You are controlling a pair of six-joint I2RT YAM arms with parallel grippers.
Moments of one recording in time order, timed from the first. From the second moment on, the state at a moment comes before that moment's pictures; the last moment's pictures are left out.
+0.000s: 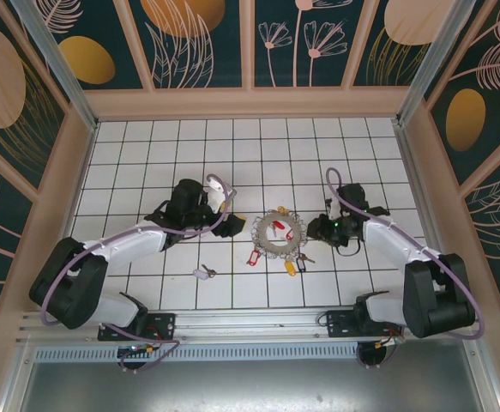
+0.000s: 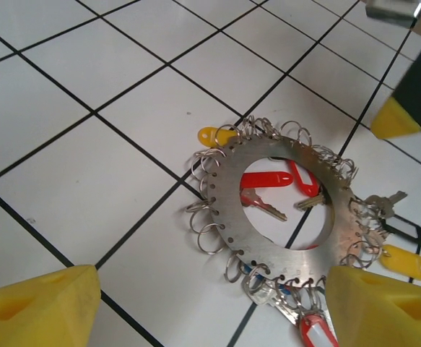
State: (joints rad) left arm -0.57 1.42 0.67 0.15 0.44 0.01; right arm 0.24 1.28 0.64 -0.55 -0.43 0.47
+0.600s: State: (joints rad) left arm -0.57 1.42 0.67 0.18 0.34 0.03; right arm 0.25 1.52 0.77 -0.41 -0.37 0.65
